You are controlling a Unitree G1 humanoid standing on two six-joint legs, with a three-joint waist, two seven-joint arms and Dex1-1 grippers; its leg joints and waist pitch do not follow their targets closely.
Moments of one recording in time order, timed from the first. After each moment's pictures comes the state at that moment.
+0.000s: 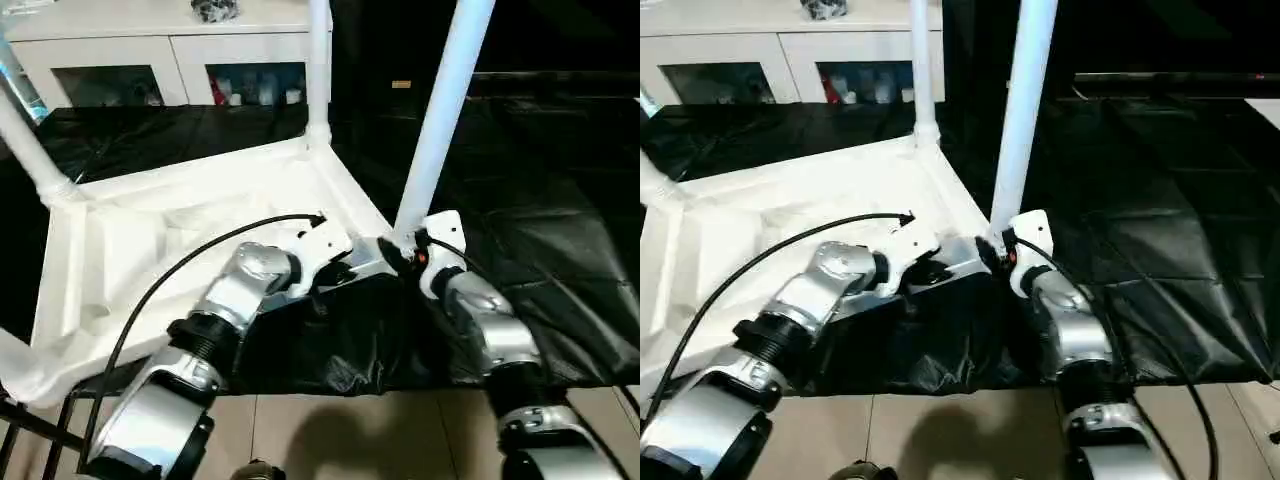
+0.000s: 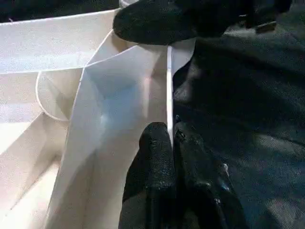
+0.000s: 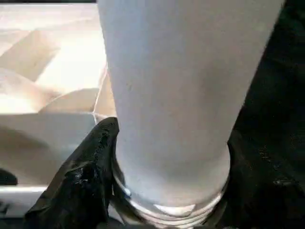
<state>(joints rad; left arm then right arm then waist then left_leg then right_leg) -0.72 0.12 -0.29 0.72 0.17 0.18 -0.82 -0.50 -0.09 -0.06 0.63 0.02 0.07 0.36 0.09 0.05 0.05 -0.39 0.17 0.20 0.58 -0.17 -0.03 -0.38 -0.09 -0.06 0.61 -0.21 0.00</state>
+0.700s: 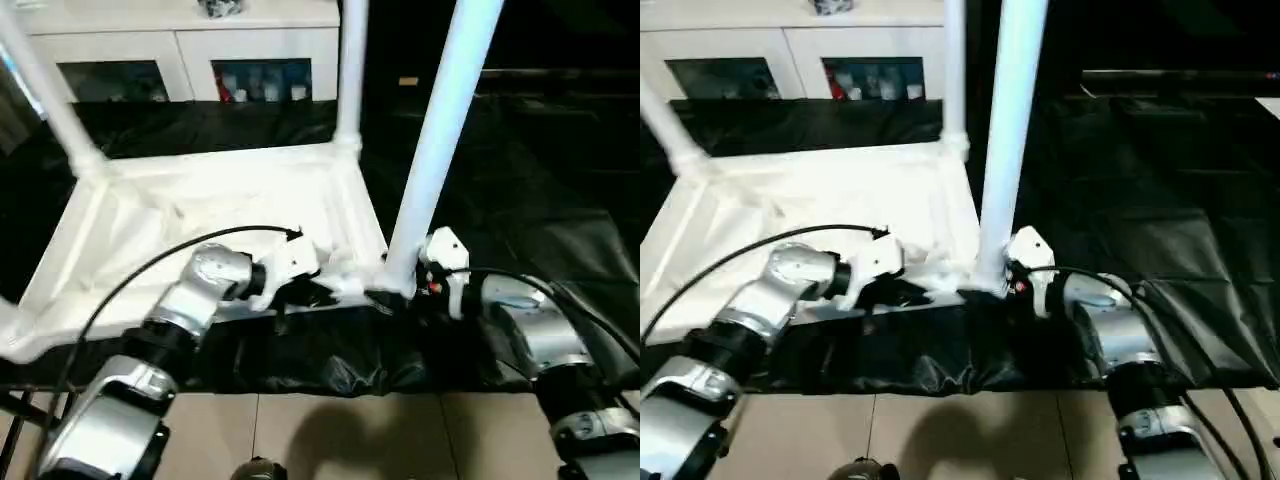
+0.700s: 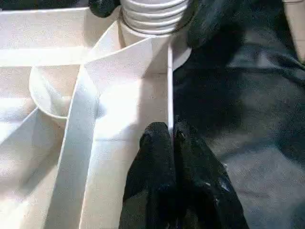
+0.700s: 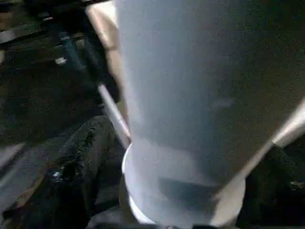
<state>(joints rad) -0.66 0.33 -0.31 0.67 0.08 -0.01 -1.22 -0.47 -0.37 0.13 0.56 0.11 0.03 1.15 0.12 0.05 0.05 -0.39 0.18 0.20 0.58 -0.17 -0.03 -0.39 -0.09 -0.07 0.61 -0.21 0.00</state>
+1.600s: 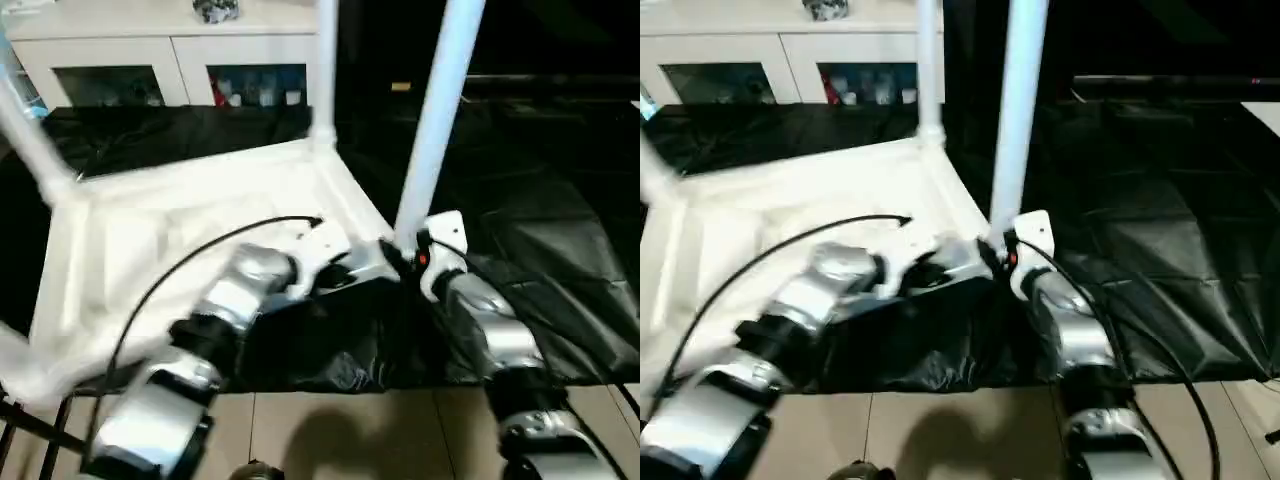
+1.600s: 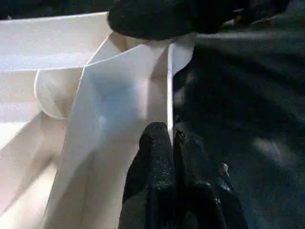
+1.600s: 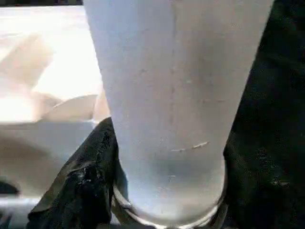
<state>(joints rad) -0.72 0.10 -0.28 0.75 0.16 0.18 -0.82 -0.50 -0.09 -0.06 0.59 0.03 0.13 0.33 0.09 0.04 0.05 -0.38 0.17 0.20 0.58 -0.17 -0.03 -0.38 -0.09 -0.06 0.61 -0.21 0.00</state>
